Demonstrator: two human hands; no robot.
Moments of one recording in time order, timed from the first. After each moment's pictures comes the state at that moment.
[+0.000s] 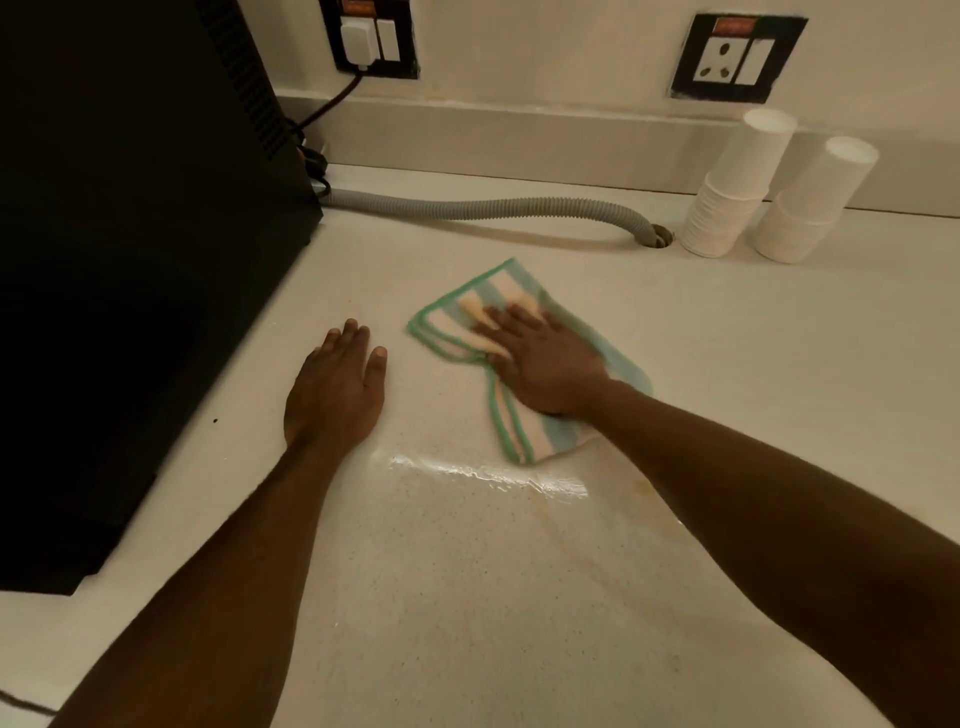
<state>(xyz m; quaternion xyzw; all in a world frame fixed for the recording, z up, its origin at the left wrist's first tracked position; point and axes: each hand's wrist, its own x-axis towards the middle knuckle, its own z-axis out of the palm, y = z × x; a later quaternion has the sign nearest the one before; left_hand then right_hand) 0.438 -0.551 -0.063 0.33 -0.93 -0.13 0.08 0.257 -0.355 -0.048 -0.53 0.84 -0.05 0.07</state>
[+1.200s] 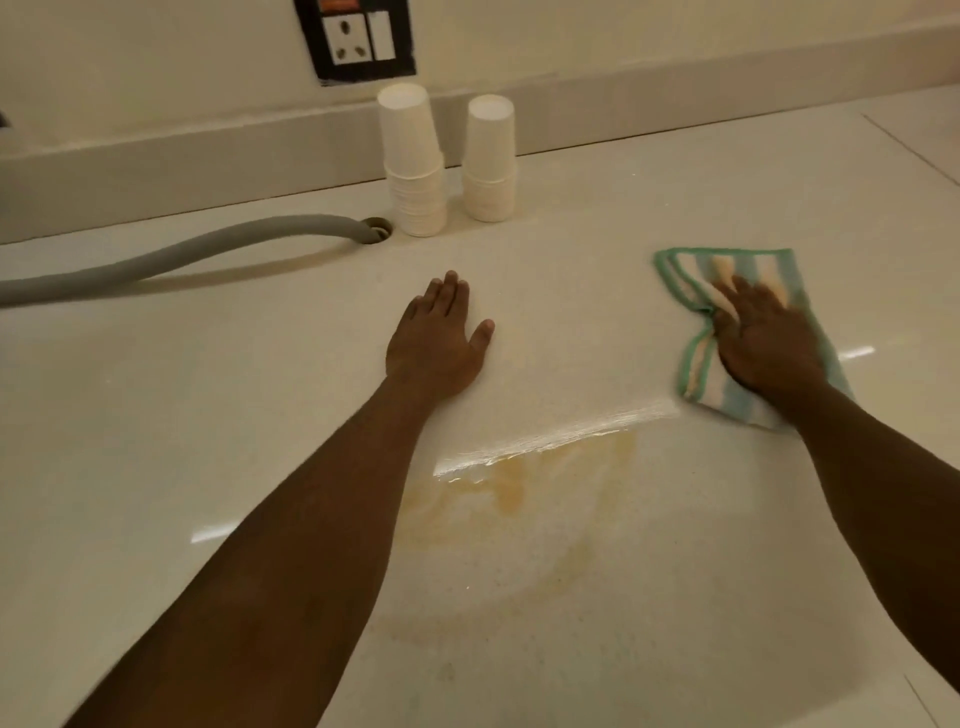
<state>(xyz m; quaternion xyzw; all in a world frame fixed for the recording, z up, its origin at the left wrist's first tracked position) 0.190 -0.275 -0.053 -0.01 -0.99 -0.12 -0.04 0.142 0.096 -0.054 -0.04 1.00 -0.06 -0.04</state>
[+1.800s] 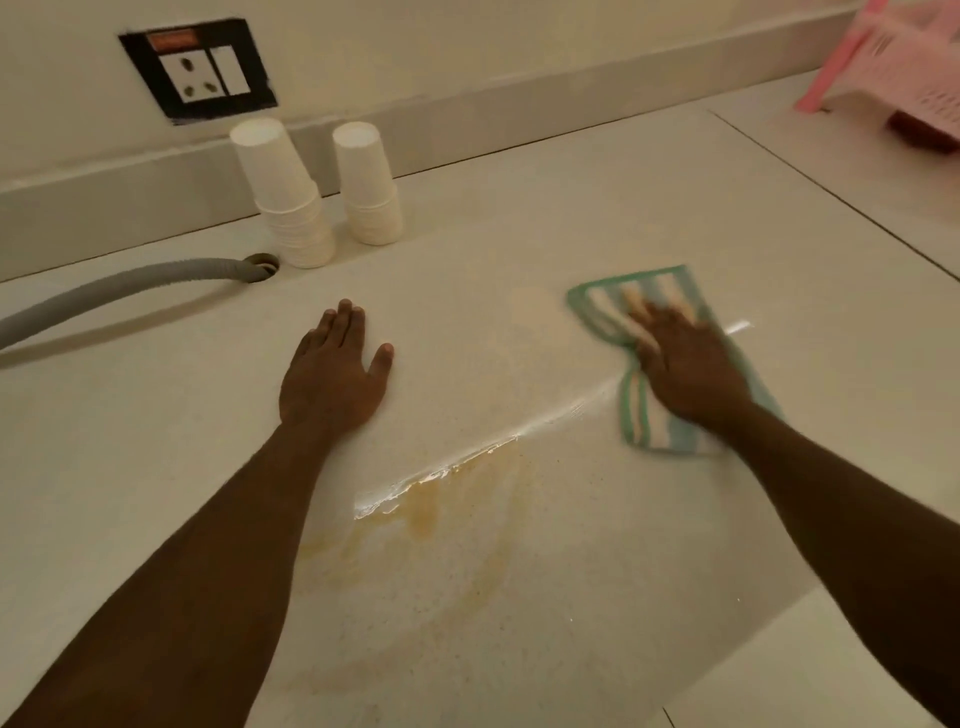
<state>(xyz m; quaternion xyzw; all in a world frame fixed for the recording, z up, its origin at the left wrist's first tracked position) 0.186 -0.279 -0.066 -0.01 -1.00 -0.08 -0.01 0.201 0.130 -0.045 -0.07 0.99 -0.07 -0.01</state>
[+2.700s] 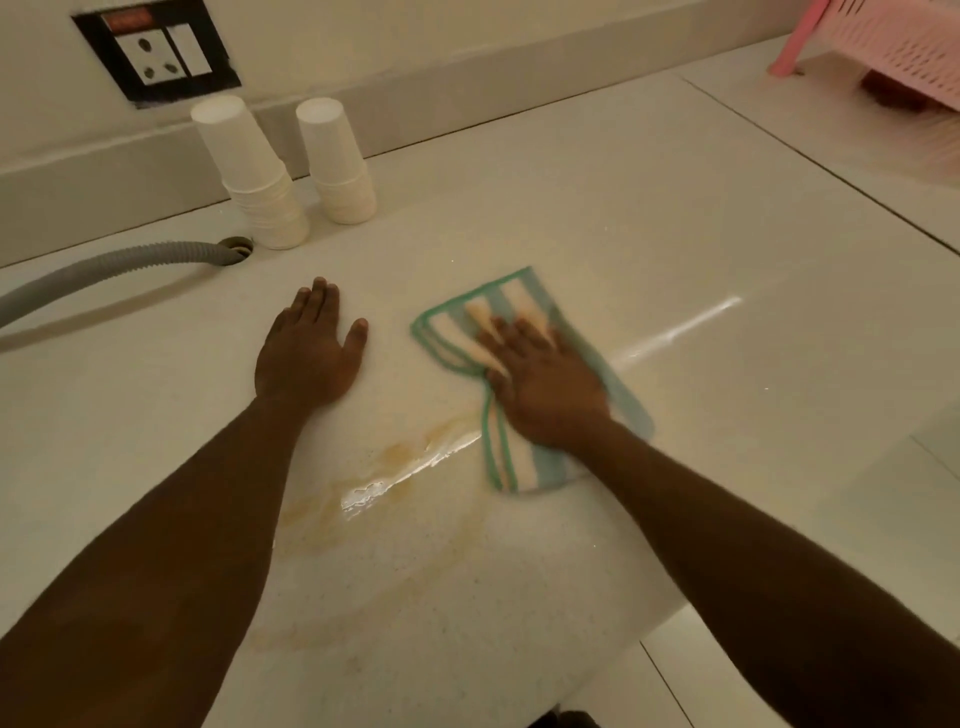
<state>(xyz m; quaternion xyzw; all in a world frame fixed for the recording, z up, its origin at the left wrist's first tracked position) 0.184 -0.280 -0.067 -0.02 -1.00 -0.07 -0.01 0.253 0.007 -0.046 -0.14 0.99 -0.09 0.03</state>
